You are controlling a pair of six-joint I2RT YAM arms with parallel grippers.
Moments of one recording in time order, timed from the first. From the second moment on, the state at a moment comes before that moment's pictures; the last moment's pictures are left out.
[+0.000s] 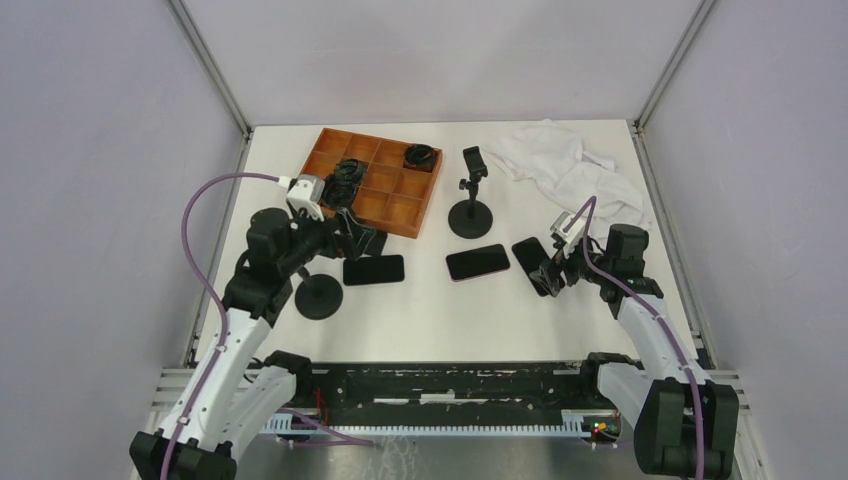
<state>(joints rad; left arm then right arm) -0.23 0.77 0.73 -0.26 0.32 -0.25 -0.09 0.97 0.46 -0.18 -0.78 -0.63</state>
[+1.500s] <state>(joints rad) -0.59 1.63 0.93 -0.34 -0.50 -0.53 -0.03 0.93 0.46 -0.20 -0.77 -0.64</state>
